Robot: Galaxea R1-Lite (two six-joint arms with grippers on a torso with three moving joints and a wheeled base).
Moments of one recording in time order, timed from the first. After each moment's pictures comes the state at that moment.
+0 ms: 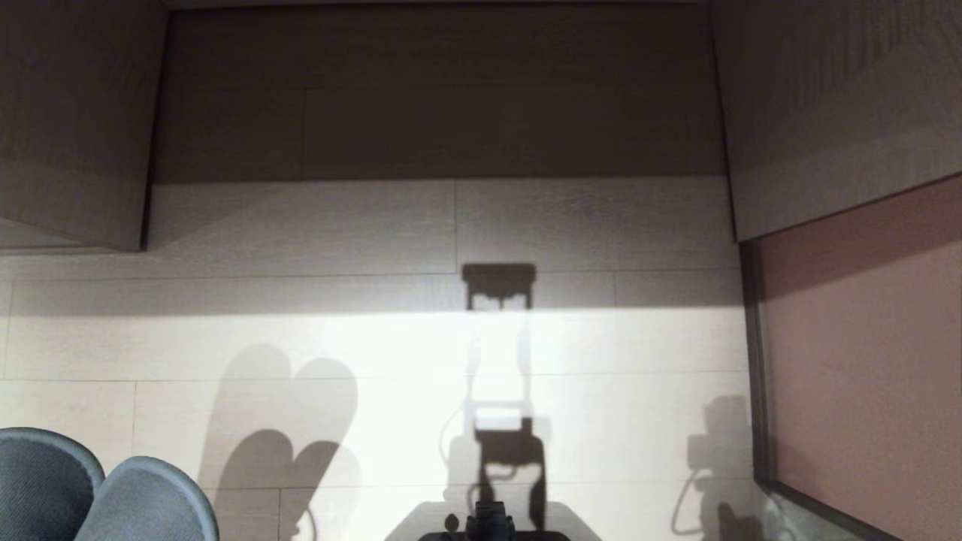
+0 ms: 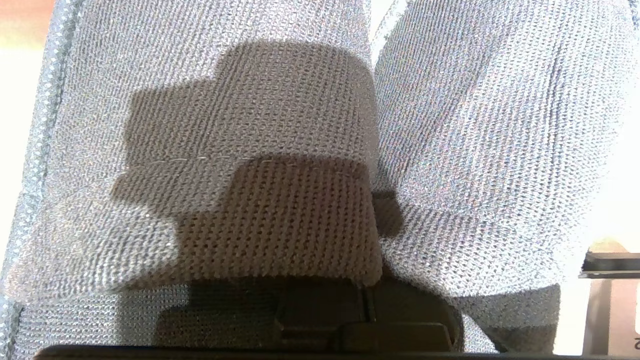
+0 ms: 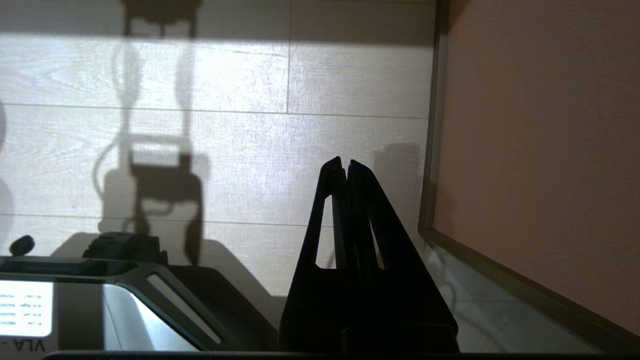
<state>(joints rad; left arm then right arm) 0.00 0.00 0.00 0.00 0.00 0.02 0.00 0.00 0.00 0.00 0.01 0.01</state>
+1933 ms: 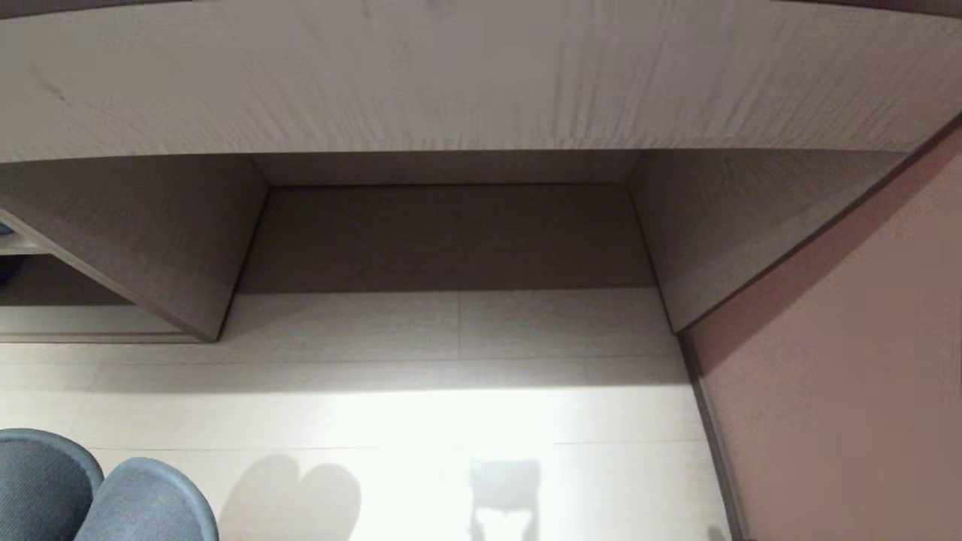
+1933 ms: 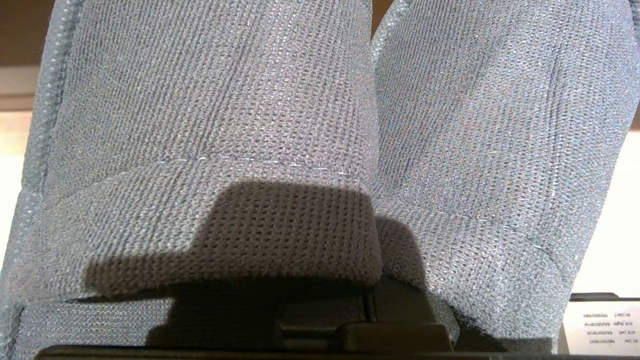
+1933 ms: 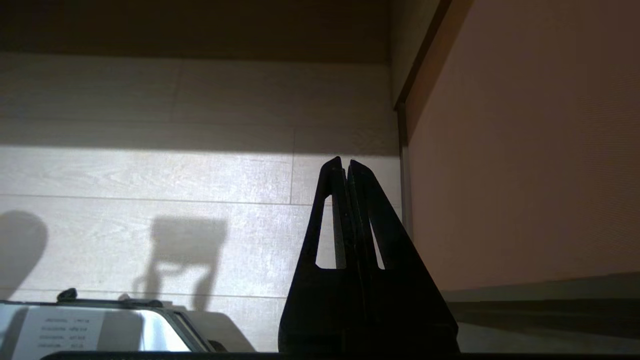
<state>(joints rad) 0.00 0.00 0.00 0.00 0.00 0.02 0.00 0.00 0.00 0.00 0.01 0.01</state>
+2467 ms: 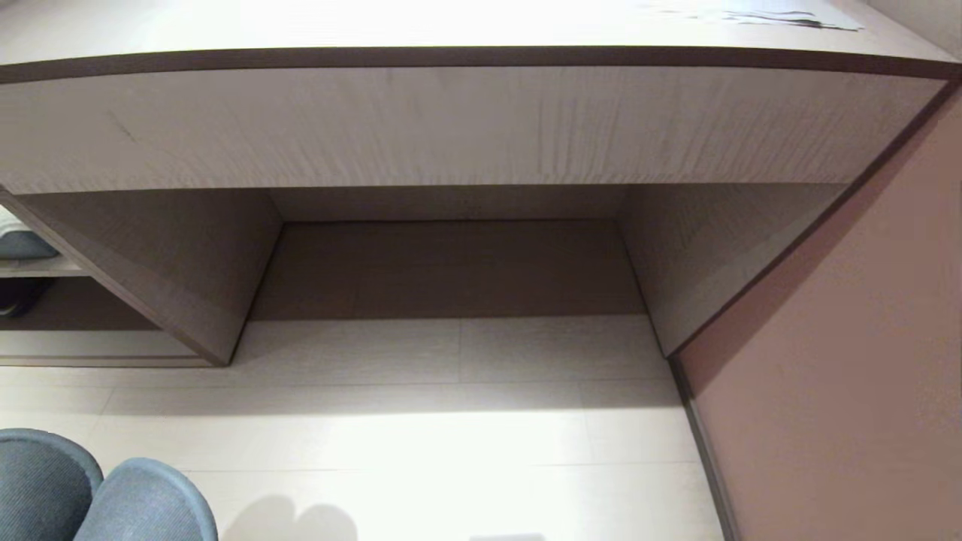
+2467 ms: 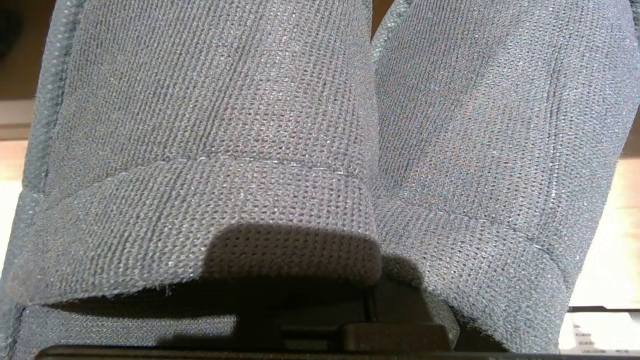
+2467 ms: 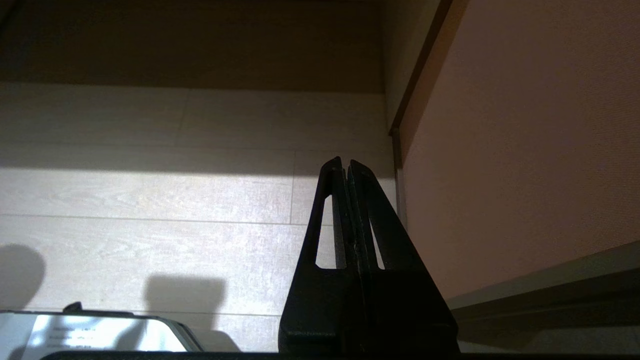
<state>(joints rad) 0.00 0.00 0.00 -0.01 0.00 0.02 0.00 0.00 0.00 0.00 0.01 0.01</state>
